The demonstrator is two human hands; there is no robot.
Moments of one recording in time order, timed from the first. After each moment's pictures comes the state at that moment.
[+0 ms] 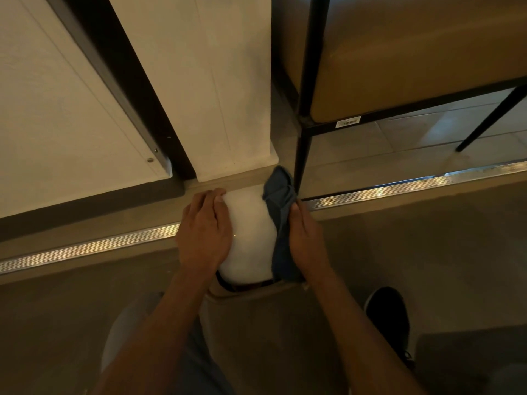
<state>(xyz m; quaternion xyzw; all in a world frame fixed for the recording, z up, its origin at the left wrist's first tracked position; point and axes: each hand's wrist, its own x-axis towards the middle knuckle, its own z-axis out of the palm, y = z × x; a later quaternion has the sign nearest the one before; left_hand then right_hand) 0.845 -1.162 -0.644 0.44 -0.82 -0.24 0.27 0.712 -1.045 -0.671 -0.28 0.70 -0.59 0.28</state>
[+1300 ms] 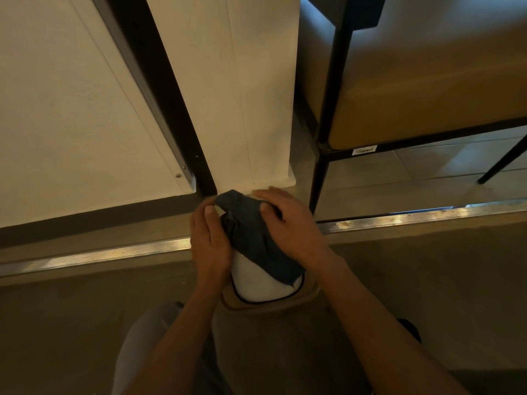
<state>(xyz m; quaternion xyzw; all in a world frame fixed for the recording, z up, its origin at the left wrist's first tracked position) 0.851 -1.165 -0.642 0.49 -0.64 -0.41 0.43 0.710 -1.093 -0.608 -0.52 0.70 -0.45 0.19</state>
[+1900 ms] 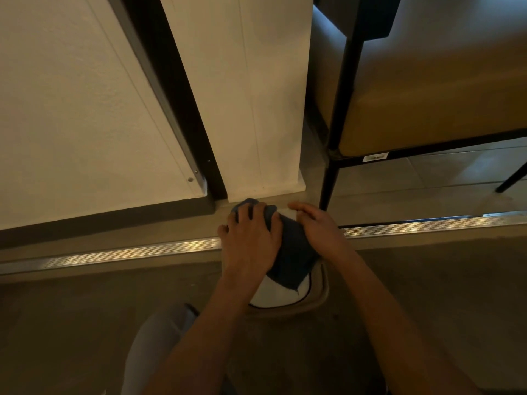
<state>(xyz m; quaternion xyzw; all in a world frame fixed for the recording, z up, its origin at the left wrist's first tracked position) 0.815 -1.153 -0.622 0.48 -0.87 -0.11 0.10 0.671 -1.089 -0.639 -0.35 0.72 -0.47 0.36</state>
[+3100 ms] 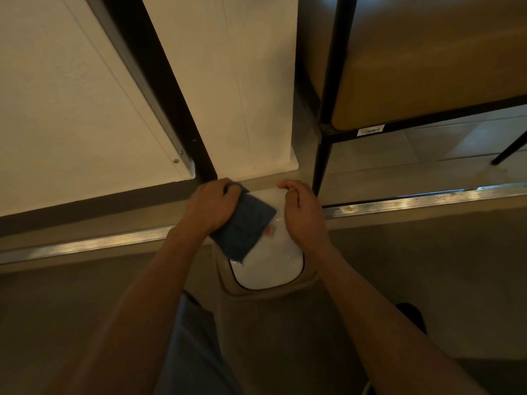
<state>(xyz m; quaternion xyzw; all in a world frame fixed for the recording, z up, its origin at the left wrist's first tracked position) 0.837 -1.242 -0.637 0.40 -0.87 -0.27 0.08 0.695 -1.094 -0.652 -0.34 0.74 -0.54 0.21</state>
